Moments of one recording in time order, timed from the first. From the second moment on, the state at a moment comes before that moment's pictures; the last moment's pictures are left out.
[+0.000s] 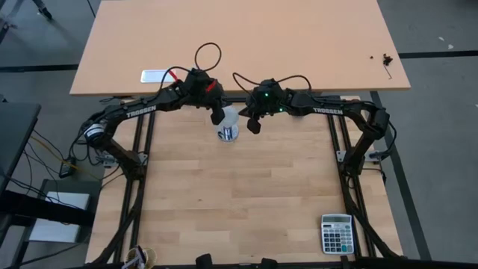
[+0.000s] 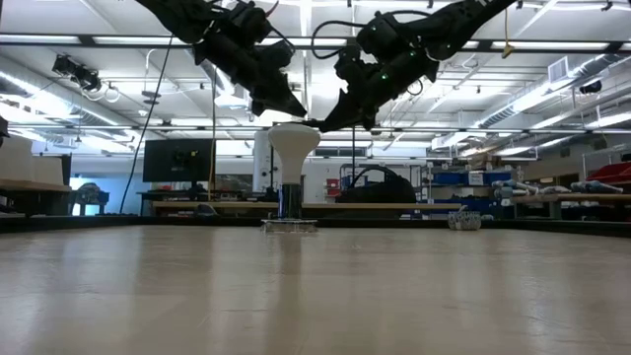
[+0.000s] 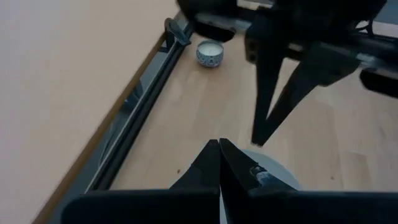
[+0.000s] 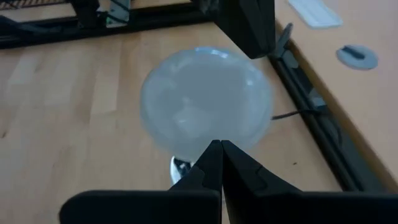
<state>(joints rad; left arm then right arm) 0.60 1.53 1.21 -0.24 0.28 0.15 -0.47 1.70 1.24 -0.13 -0.26 -0.13</state>
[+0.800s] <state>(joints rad) 0.61 1.51 1.10 0.00 0.41 0.14 -0.44 1.67 1.24 -0.13 -0.38 -0.09</state>
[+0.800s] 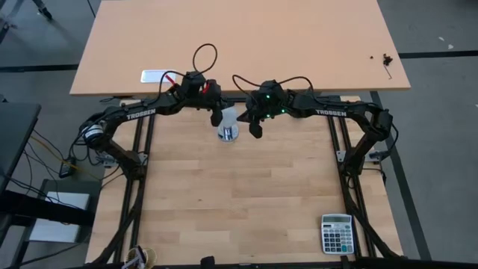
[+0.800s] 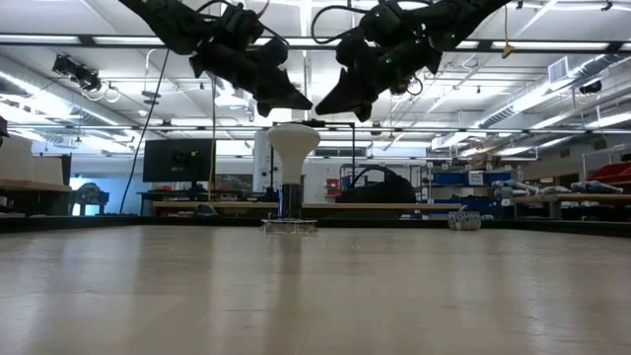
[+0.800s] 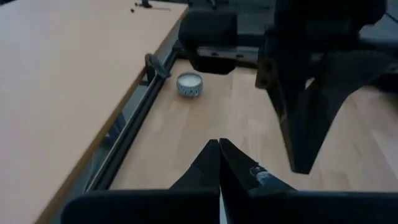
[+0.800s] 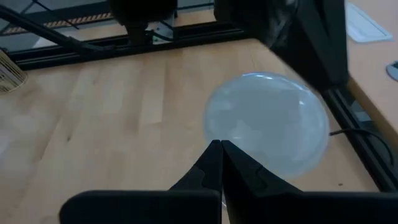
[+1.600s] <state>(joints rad) 0.61 1.51 1.10 -0.19 0.32 0.23 -0.36 1.67 1.24 -0.14 -0.23 -0.11</state>
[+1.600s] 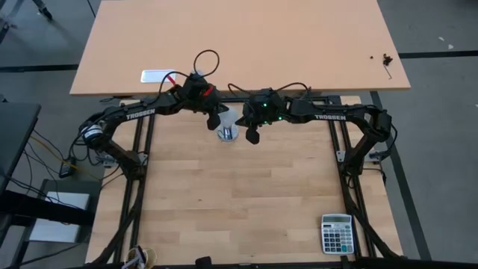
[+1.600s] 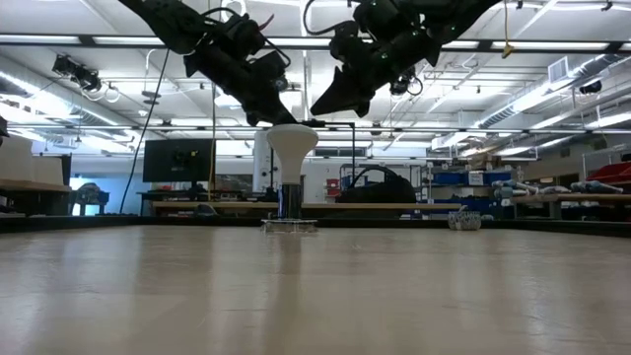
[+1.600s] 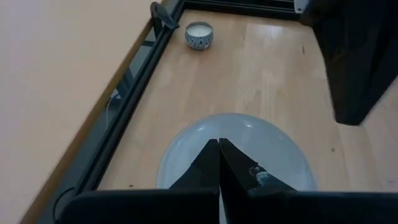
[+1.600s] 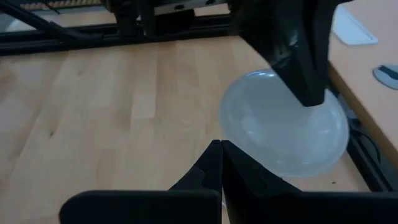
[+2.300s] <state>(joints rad) 0.60 1.51 1.10 -0.19 0.31 0.25 -0.37 1.73 1.24 -0.06 -0.25 -0.09</state>
